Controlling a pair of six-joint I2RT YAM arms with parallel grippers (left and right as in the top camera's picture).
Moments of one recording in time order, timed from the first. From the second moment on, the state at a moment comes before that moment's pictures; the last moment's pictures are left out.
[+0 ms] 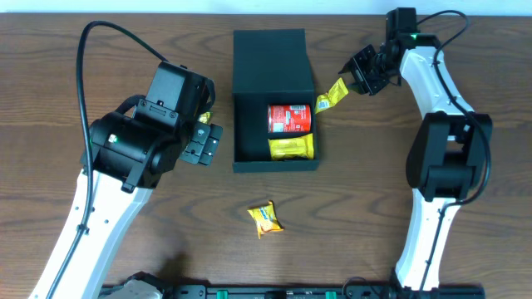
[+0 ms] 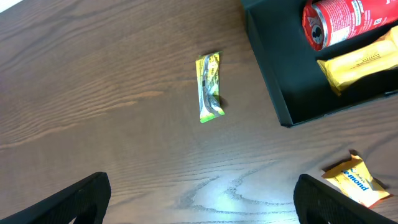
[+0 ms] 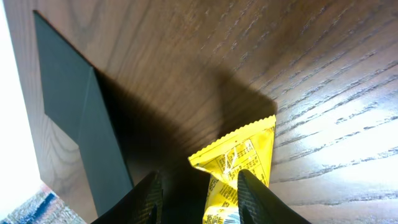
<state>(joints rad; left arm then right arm) -0.42 1.35 1.58 -1.31 -0.25 0.02 0.00 2.34 1.96 -0.87 -0.46 0.98</state>
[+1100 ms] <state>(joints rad) -0.42 1.35 1.58 -1.29 -0.25 0.02 -0.03 2.42 2.01 -0.83 -0.61 0.70</state>
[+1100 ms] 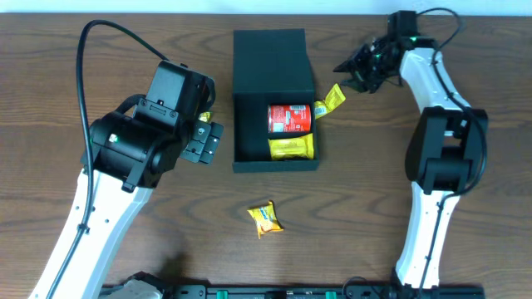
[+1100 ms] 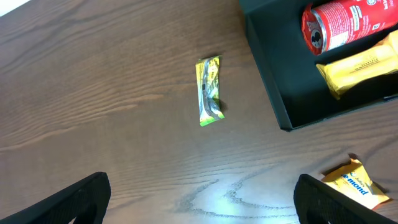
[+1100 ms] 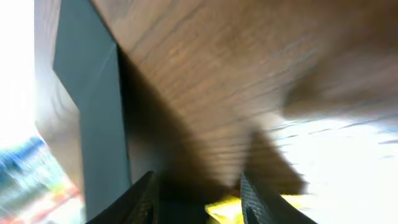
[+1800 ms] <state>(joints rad) -0.42 1.41 1.55 -1.24 -0.28 0.02 -0.05 2.42 2.02 -0.96 -0.63 -0.20</state>
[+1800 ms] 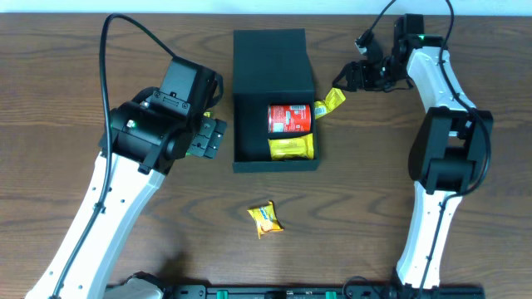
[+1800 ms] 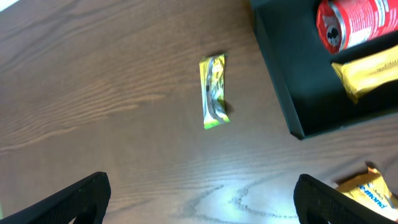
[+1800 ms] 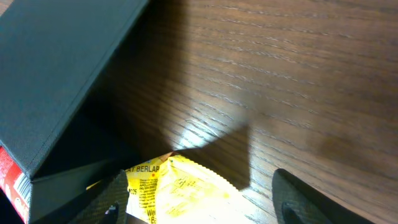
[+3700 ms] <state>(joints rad) -0.42 1.42 1.55 -1.19 -0.29 0.02 0.05 2.40 2.09 -1.12 -0.37 0.07</state>
